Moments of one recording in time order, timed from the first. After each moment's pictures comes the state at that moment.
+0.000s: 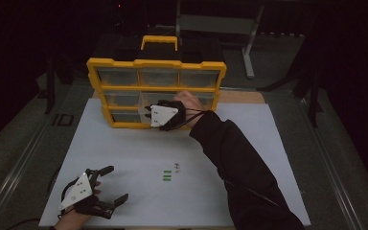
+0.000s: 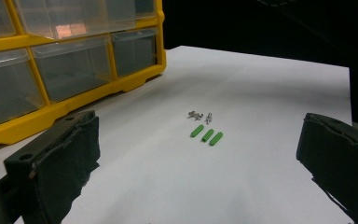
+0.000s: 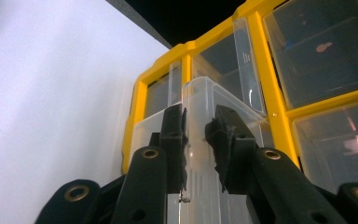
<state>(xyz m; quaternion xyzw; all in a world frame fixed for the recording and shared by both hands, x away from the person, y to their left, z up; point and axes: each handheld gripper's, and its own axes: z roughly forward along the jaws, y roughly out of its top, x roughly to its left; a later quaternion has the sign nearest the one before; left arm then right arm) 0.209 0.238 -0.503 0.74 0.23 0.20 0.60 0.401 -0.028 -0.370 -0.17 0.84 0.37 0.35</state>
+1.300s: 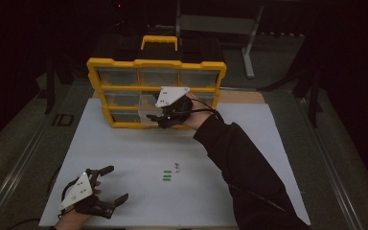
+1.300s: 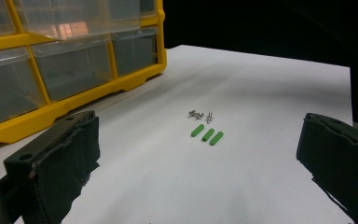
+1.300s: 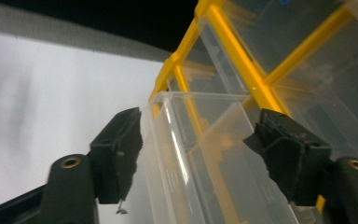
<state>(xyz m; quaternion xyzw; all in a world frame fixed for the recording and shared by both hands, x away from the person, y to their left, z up) 0.210 0.237 -0.503 0.74 0.23 0.20 0.59 0.402 -0.044 -0.342 0.03 0.86 0.44 0.24</state>
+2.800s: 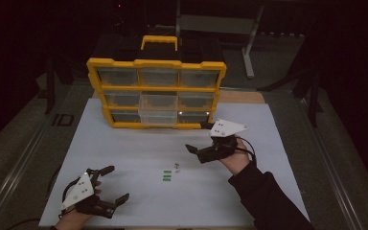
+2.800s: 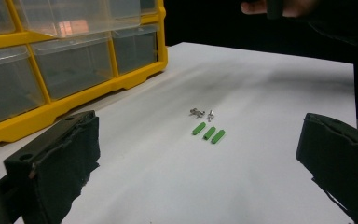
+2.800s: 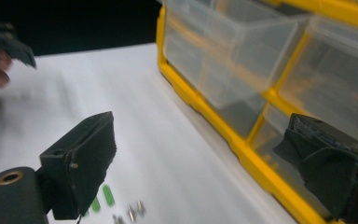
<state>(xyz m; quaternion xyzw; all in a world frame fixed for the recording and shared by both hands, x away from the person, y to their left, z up) 0.210 0.235 -0.503 0.75 0.23 0.20 0.59 0.332 -0.162 -0.408 0.19 0.82 0.51 0.19</state>
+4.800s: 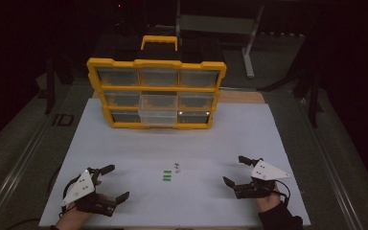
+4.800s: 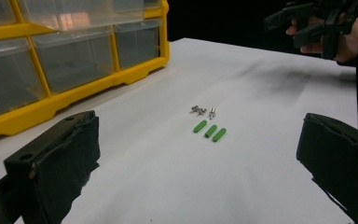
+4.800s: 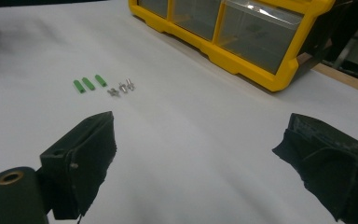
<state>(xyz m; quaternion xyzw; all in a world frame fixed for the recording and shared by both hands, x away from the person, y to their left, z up) 0.214 0.234 -0.499 0.75 0.25 0.18 0.59 0.252 -0.271 -0.483 0.26 0.79 0.50 0.23</state>
